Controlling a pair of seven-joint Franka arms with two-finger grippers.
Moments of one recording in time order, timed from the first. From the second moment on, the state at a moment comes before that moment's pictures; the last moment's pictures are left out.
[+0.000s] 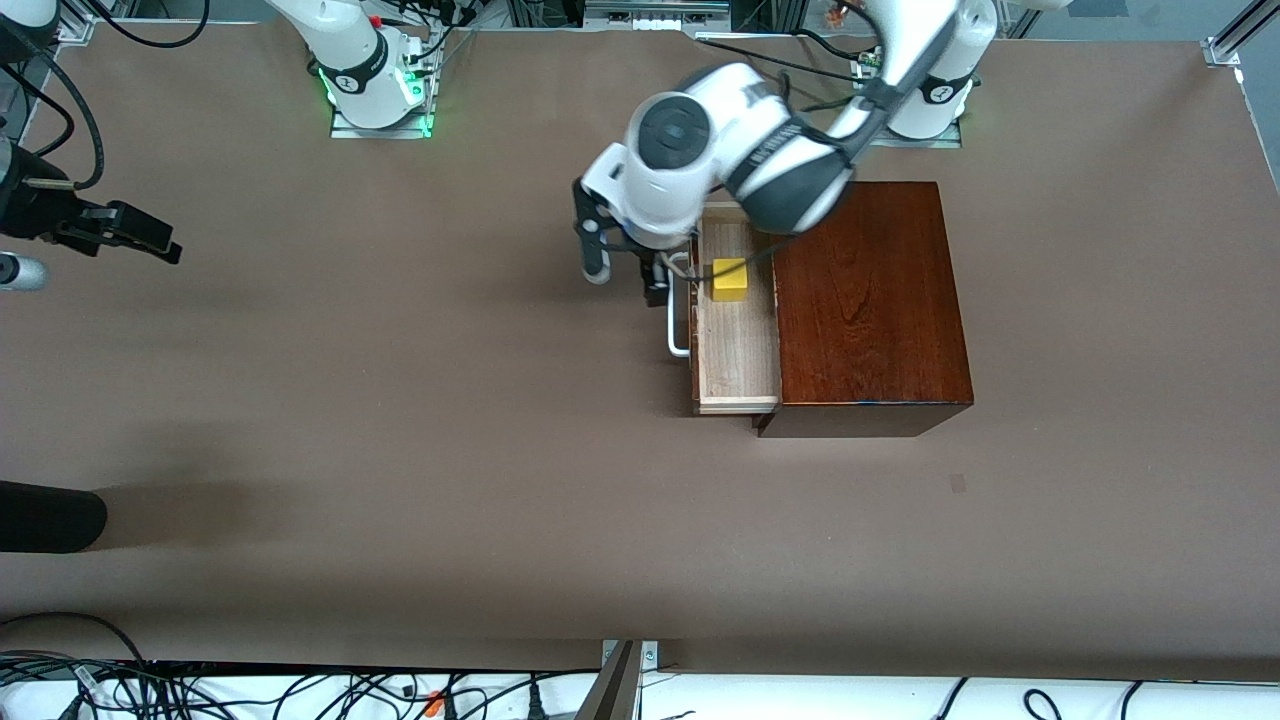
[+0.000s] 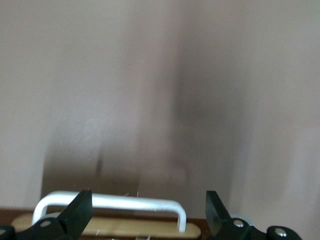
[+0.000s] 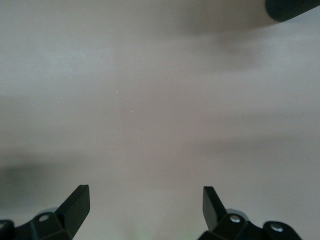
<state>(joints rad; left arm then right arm) -0.49 0.55 -0.42 -1.48 0.11 1.95 0.55 0.02 0.03 -0.06 -1.63 -0.01 1.59 0.04</state>
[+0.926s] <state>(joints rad) -0.51 0.68 -0.41 -1.49 0.27 2.01 0.69 0.02 0.03 -0.04 -1.64 -0.03 1.61 0.03</state>
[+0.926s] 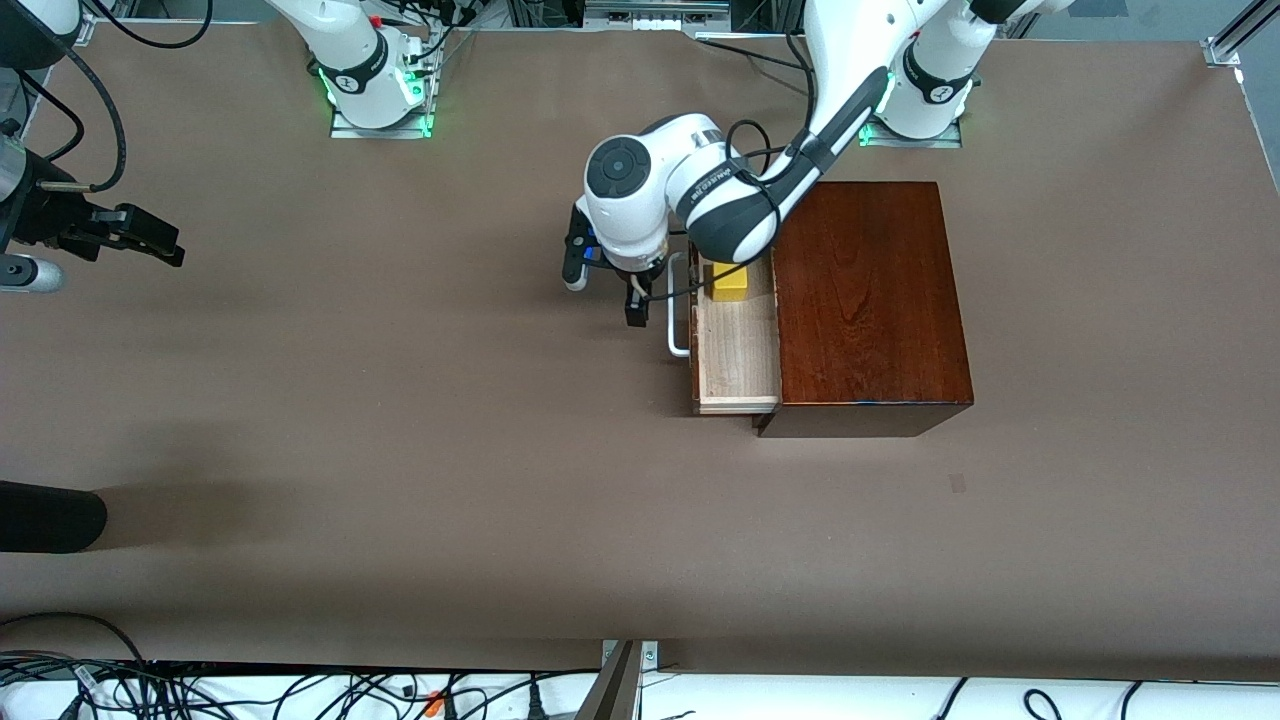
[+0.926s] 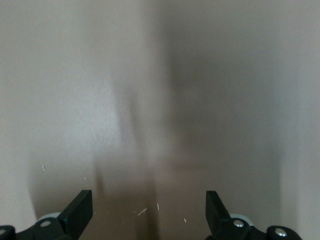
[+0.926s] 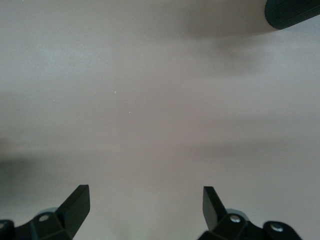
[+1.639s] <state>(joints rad) -0.41 0.67 -0.42 -1.48 0.27 1.88 0.73 0.02 0.03 -0.04 -1.64 -0.03 1.60 0.03</state>
